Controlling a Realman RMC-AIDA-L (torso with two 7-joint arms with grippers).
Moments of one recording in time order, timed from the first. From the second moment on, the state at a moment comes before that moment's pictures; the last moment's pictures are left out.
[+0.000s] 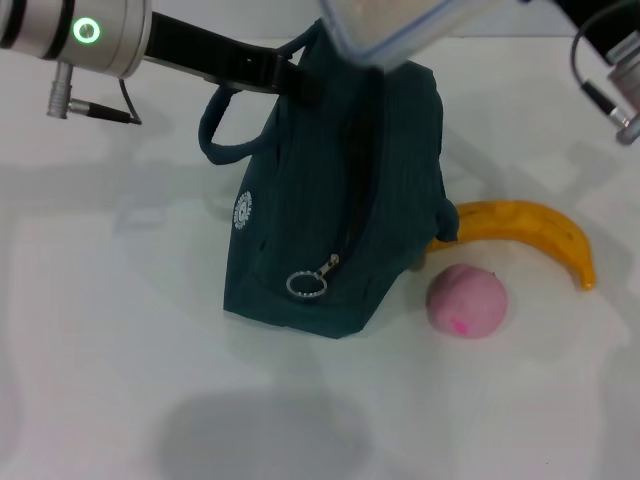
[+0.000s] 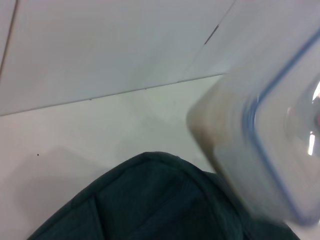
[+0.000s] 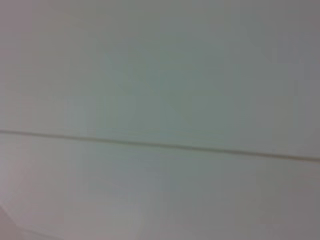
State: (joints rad) left arm -0.76 -2.08 0.93 1.16 2.23 1.57 -2.53; right arm 0.87 2.03 -0.69 0.07 -1.02 -1.56 1.96
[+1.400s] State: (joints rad) left arm -0.79 -2.08 0.93 1.12 2.23 1.56 -2.53; right arm 0.83 2.03 -0.72 0.06 -1.26 -1.35 1.92
